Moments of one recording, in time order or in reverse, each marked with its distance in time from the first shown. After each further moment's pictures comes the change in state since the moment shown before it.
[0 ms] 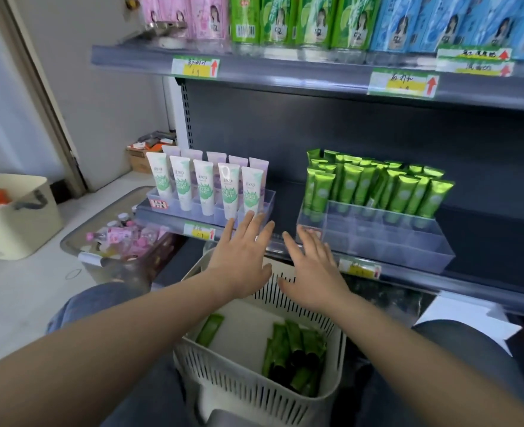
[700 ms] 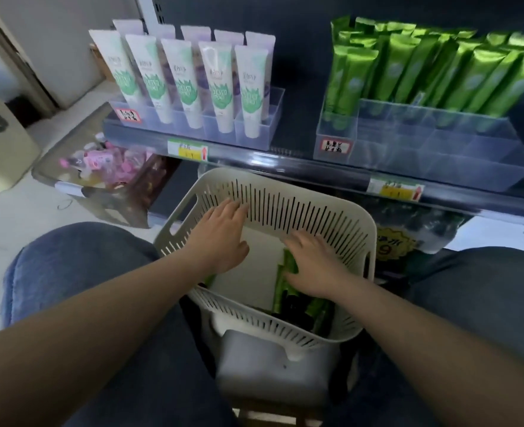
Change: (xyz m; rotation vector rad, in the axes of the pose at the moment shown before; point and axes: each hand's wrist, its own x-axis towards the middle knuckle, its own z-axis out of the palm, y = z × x) left_hand -0.019 -0.036 0.118 -0.216 -0.299 -0.047; right_hand -0.001 0.021 0.129 0.107 -0.351 -0.048
